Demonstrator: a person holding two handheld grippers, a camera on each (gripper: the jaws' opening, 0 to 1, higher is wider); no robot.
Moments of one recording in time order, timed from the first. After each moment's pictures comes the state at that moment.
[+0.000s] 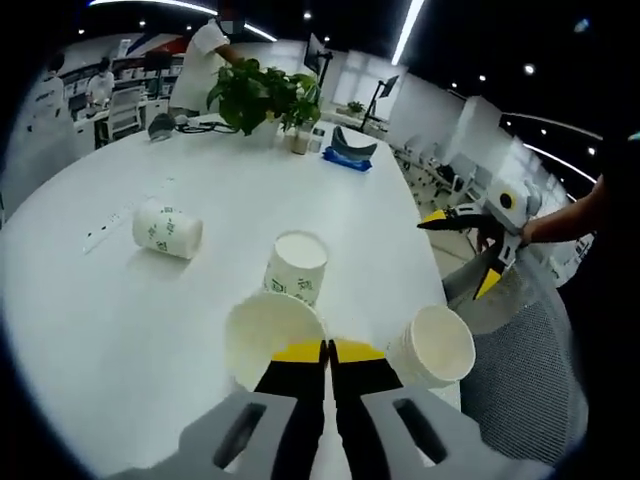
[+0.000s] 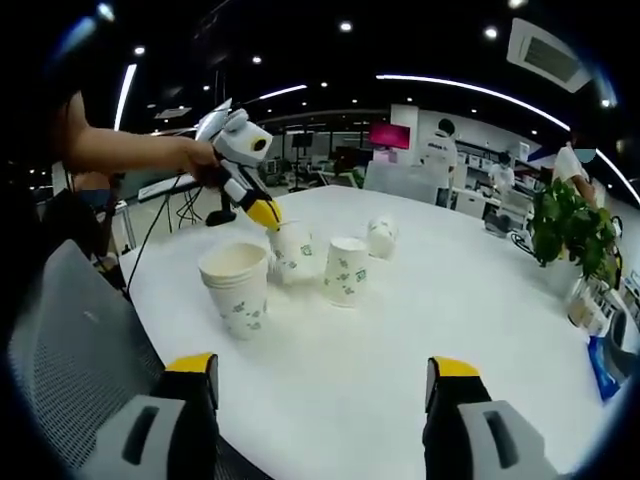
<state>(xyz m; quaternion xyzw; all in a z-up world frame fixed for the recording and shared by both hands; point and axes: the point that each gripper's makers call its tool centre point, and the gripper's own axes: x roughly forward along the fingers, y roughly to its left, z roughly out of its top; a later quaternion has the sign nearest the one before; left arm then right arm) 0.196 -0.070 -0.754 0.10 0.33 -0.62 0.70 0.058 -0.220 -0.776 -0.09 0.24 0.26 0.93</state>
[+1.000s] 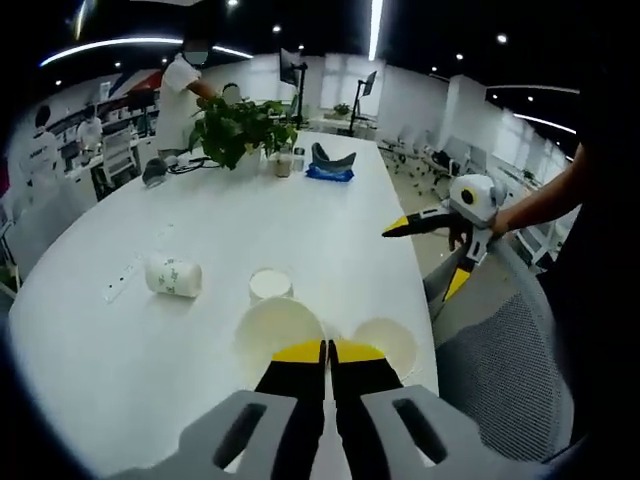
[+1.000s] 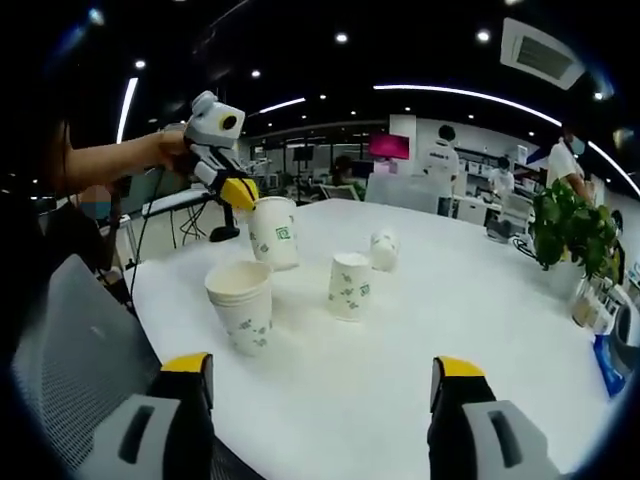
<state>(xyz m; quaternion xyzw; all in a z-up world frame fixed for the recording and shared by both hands) 0.152 -0.067 -0.687 0.15 0.27 -0.64 0.71 0.059 -0.215 -0.765 -0.06 0.22 0.26 0.94</state>
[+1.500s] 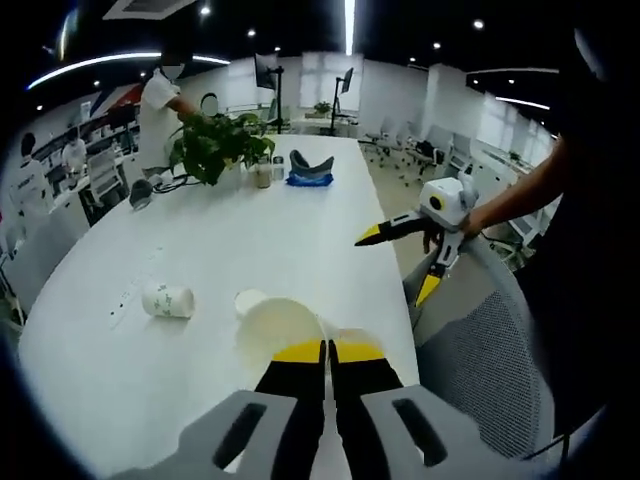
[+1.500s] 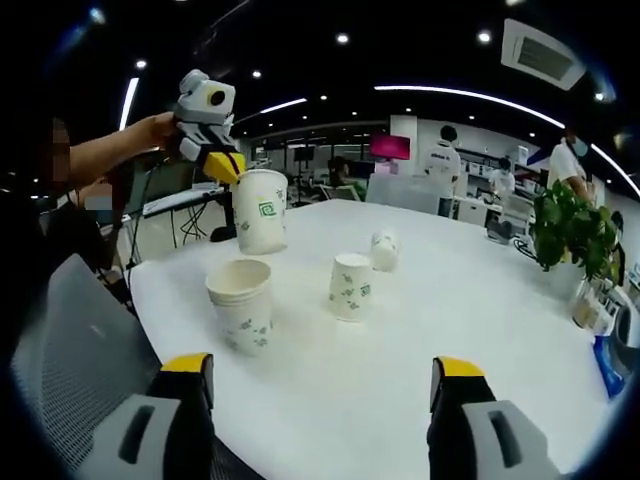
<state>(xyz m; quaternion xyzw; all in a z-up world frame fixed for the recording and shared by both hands) 0.125 -0.070 -0.660 0.18 0.26 -0.66 0.68 0.059 -0.214 -0.765 -0.07 0.22 0.26 0.94</state>
